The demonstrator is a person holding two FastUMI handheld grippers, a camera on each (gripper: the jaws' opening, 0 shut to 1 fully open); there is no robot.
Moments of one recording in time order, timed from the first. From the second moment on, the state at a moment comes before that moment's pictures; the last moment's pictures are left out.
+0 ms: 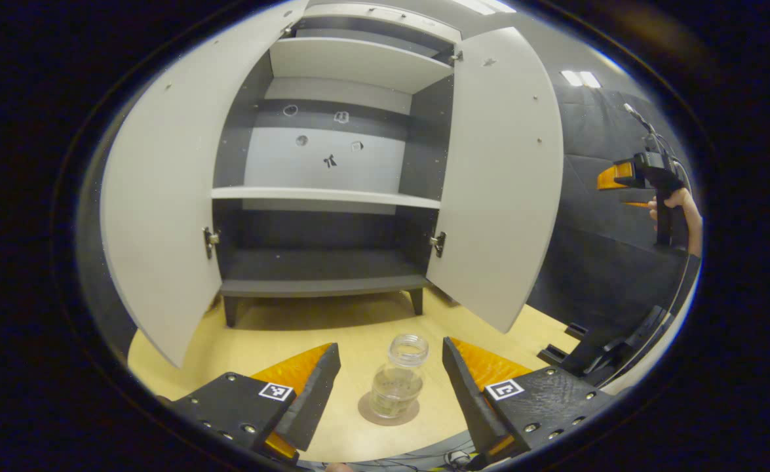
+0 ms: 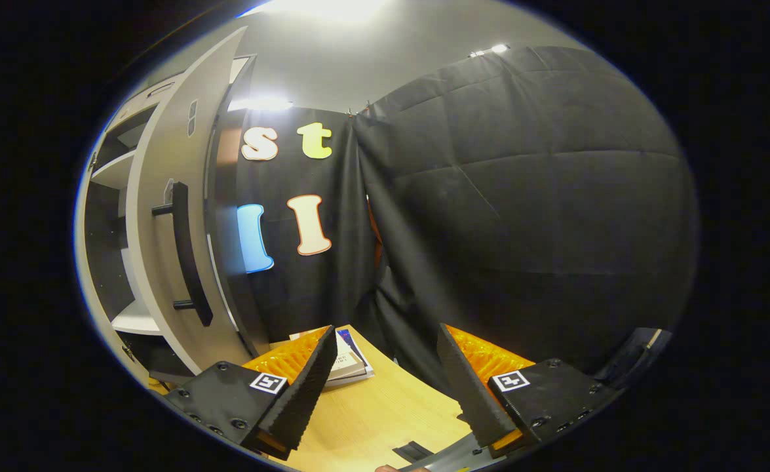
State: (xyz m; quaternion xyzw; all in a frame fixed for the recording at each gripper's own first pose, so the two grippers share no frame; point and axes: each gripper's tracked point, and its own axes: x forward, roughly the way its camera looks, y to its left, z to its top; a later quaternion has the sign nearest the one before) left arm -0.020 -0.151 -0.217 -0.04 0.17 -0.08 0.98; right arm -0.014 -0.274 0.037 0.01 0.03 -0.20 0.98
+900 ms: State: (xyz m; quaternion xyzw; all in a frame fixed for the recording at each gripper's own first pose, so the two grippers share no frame) left arm -0.008 -0.084 -0.024 -0.03 0.07 0.17 0.98; right arm 0.075 -0.244 0.096 0.02 0.00 0.03 1.00
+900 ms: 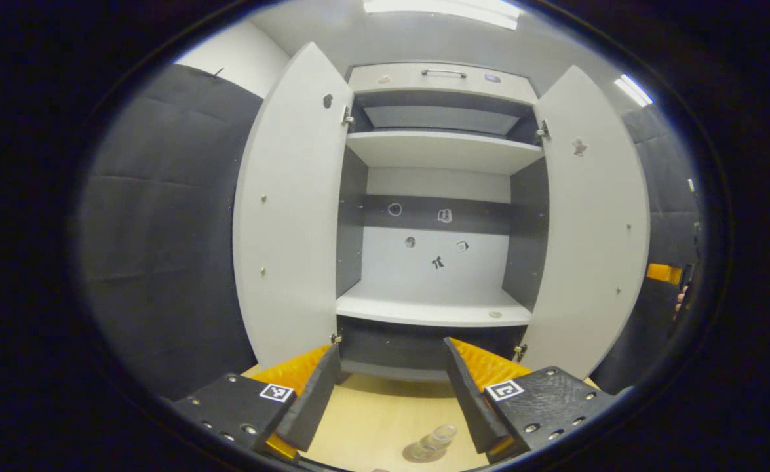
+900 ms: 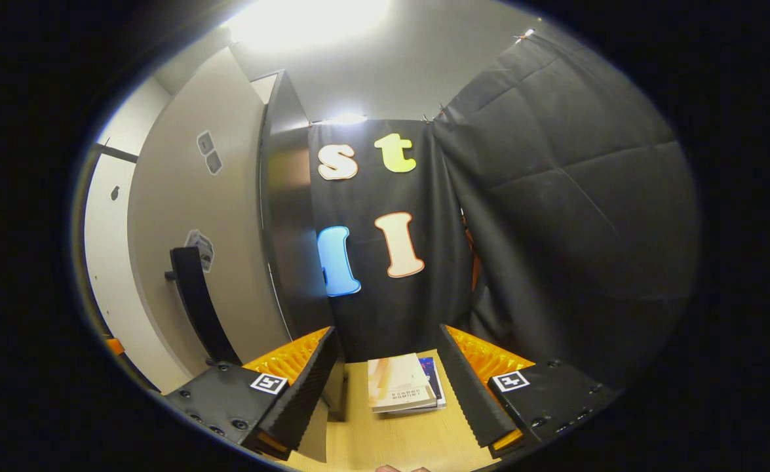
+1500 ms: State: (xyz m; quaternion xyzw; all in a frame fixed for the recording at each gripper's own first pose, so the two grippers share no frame) left arm 0.007 -0.035 0.025 -0.04 0.06 0.13 0.99; right arm 0.087 -0.175 0.121 -0.04 0.03 0.08 1.00
